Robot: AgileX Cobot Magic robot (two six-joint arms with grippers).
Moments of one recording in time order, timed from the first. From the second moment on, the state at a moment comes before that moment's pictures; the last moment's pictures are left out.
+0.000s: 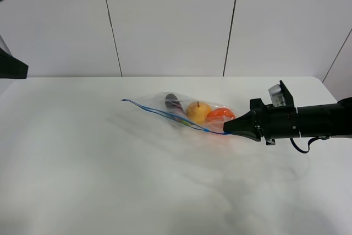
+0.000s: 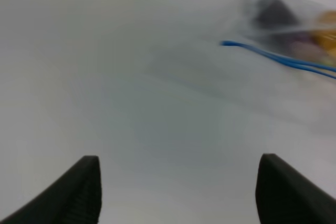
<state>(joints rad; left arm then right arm) -0.05 0.98 -1.01 -0.28 0.86 0.28 -0.07 1.79 -0.68 1.57 1.00 -1.34</state>
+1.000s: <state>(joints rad) -0.58 1.26 -1.01 -0.39 0.65 0.41 -0.07 1.79 -0.68 1.55 1.00 -1.35</state>
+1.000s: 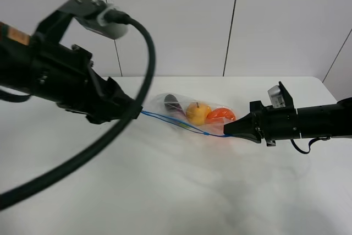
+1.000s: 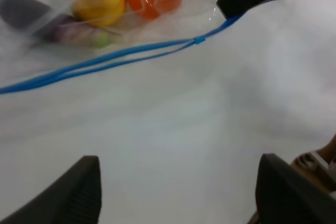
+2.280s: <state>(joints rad) -0.75 1.88 -1.29 -0.54 0.45 0.74 -0.07 1.79 -0.68 1.55 1.00 -1.35</state>
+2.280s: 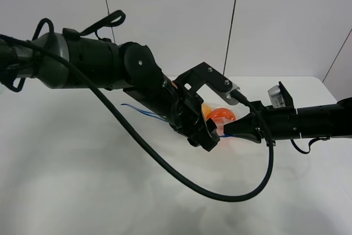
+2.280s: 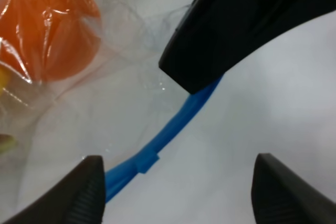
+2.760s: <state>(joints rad) -0.75 1.89 -1.29 -0.54 0.39 0.94 -0.07 1.79 -0.68 1.55 1.00 -1.35</state>
